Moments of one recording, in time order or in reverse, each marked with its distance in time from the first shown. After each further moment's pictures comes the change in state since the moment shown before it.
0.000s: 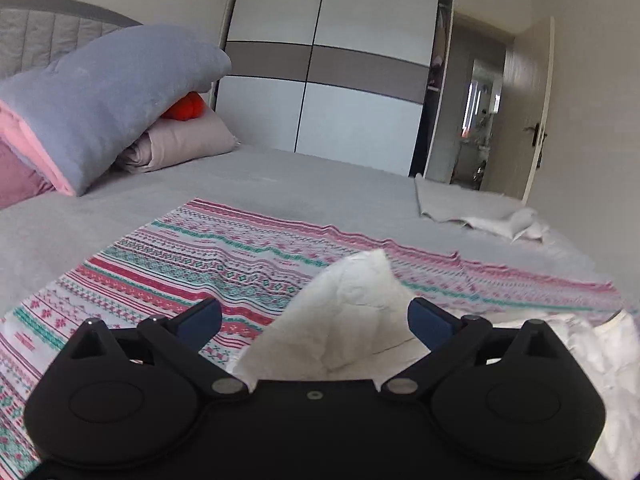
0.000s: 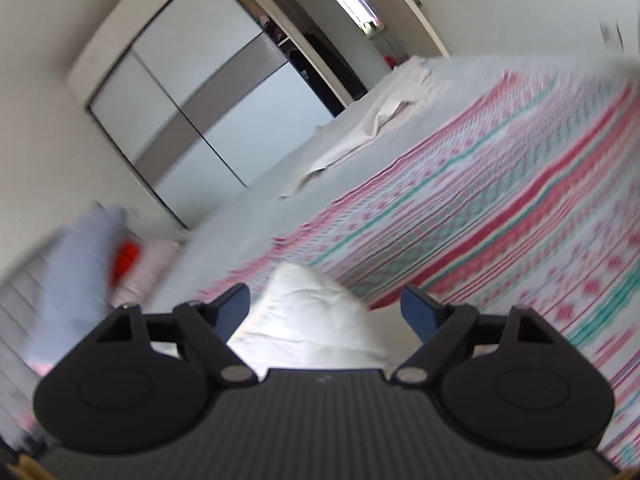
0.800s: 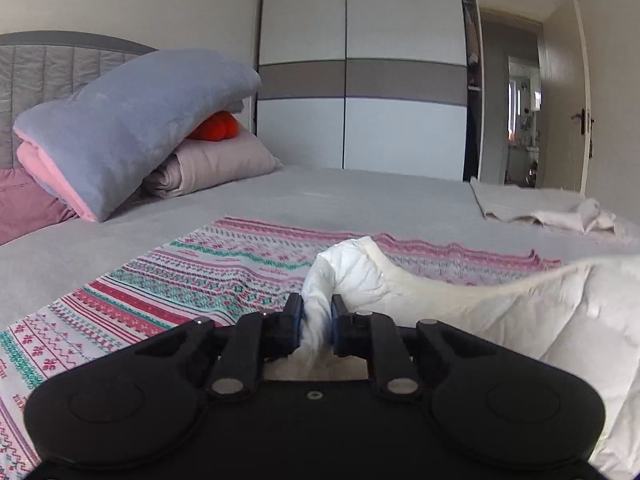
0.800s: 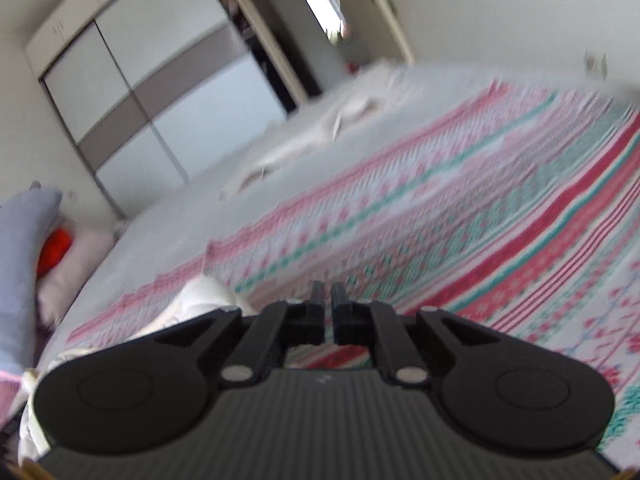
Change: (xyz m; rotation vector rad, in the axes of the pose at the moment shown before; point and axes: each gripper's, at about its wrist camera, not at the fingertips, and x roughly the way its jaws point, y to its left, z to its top) left arm 0.106 -0.010 -0.025 0.077 -0.064 0.178; right arm 0.095 -0.001 0.004 0.011 0.030 -0.124
